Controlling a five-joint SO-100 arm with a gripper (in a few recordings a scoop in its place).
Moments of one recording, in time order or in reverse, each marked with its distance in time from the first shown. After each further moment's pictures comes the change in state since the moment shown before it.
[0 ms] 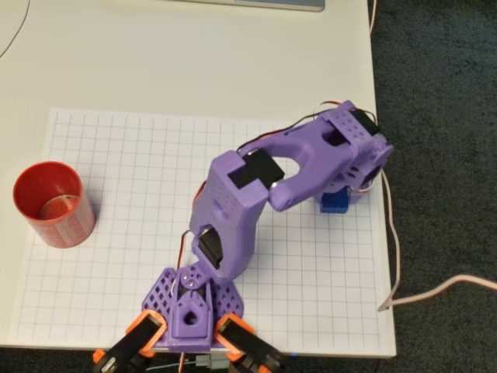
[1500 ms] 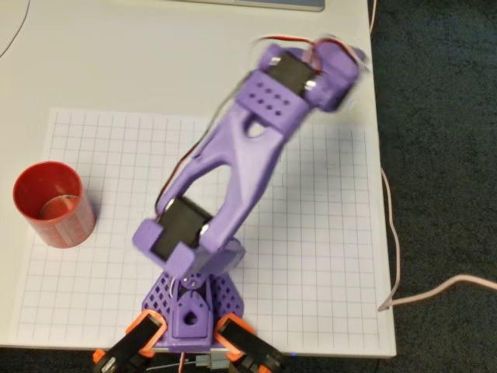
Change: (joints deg) arm -24.0 39.2 -5.4 -0.9 -23.6
